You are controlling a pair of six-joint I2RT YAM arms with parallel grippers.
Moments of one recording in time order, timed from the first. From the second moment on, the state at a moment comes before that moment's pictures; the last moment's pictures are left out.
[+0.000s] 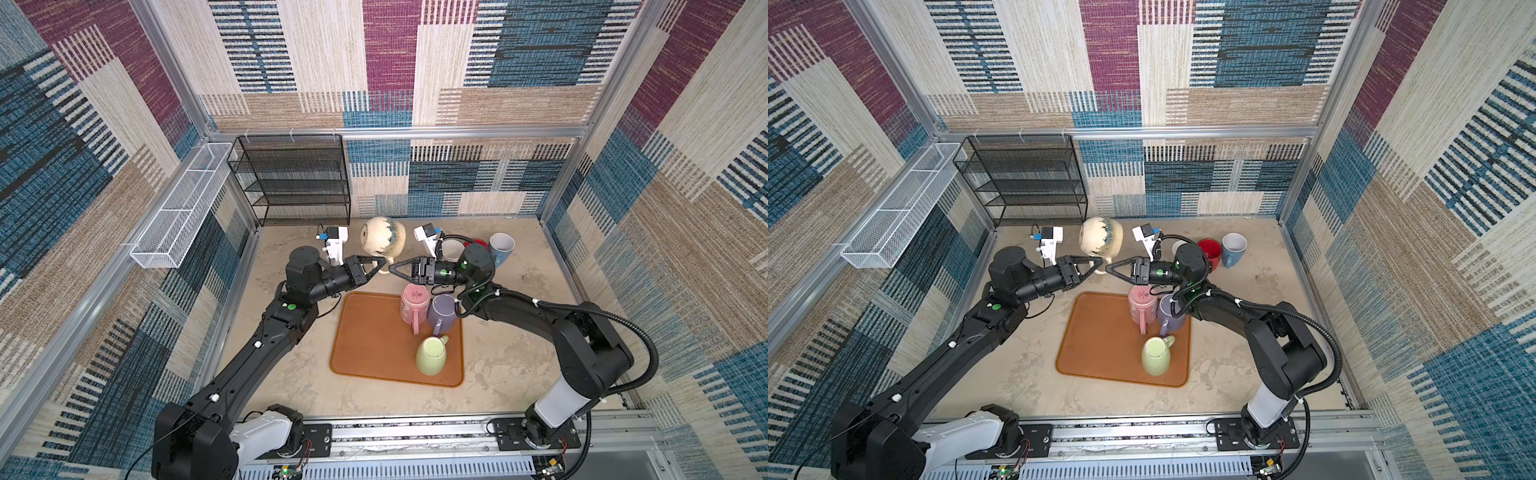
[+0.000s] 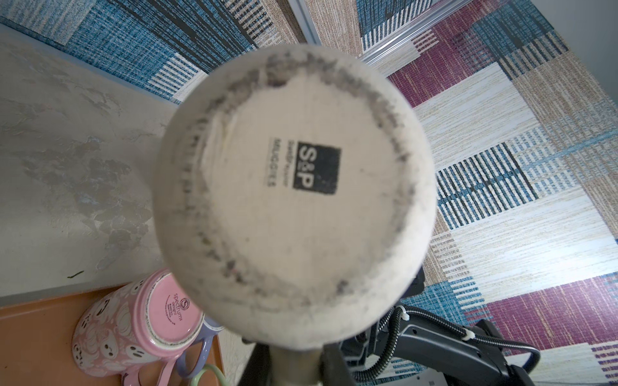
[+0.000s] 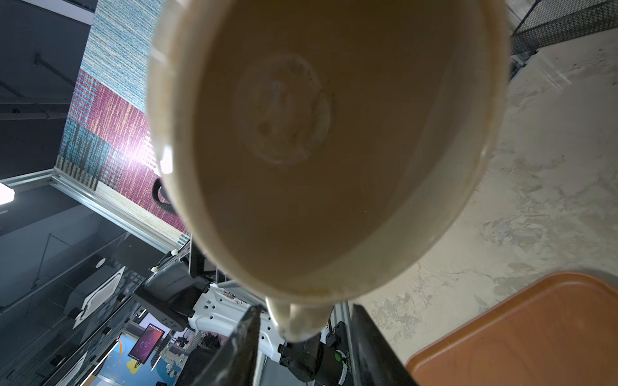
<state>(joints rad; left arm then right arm) -0.37 1.16 0.91 0.13 0.66 -0.92 0.54 1.66 0.98 0.89 -0.97 1.13</state>
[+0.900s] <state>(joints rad) -0.38 1.23 0.88 0.26 0.65 -0.94 0.54 1.73 1.03 0.98 -0.94 1.23</state>
